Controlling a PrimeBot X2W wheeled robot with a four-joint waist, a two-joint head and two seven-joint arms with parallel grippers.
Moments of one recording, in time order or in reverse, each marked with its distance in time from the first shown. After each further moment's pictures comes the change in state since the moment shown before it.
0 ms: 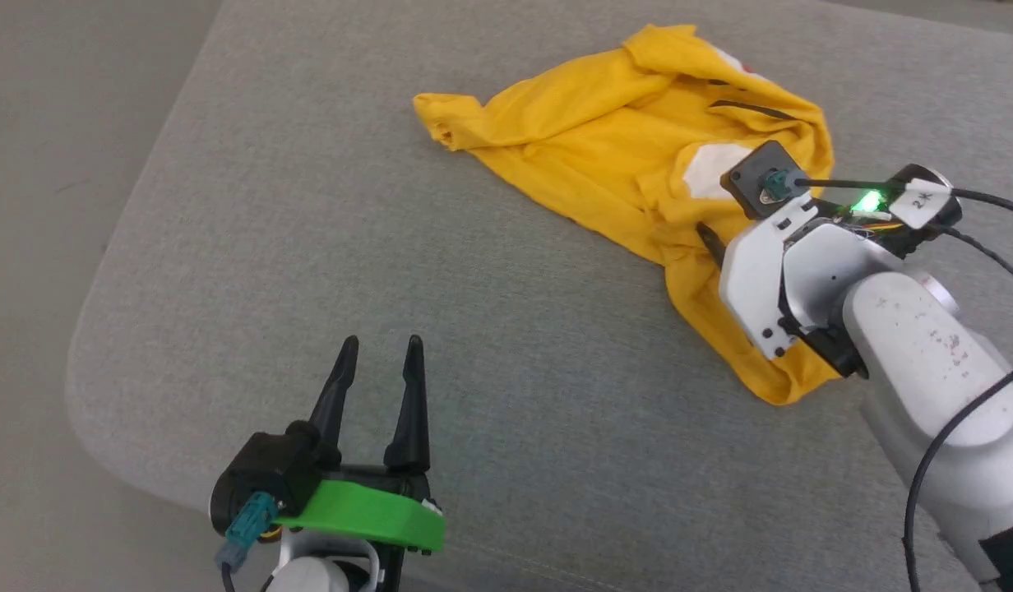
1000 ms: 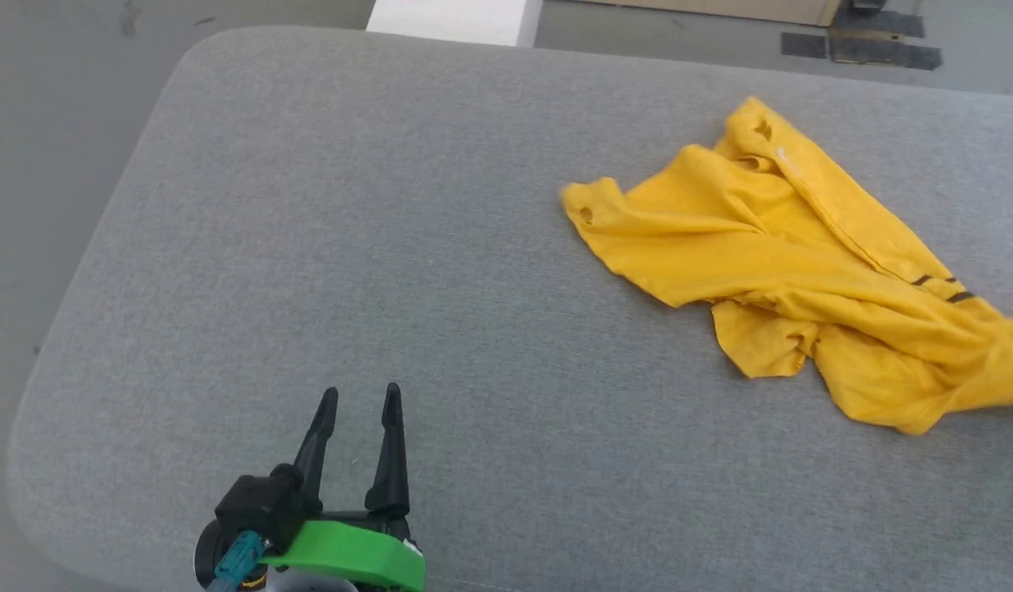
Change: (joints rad) left arm 0.083 -0.002 0.044 0.025 0.004 0.001 -0.001; right arm 0.604 0.083 -1.047 -0.328 0.073 0.000 -0.137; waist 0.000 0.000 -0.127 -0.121
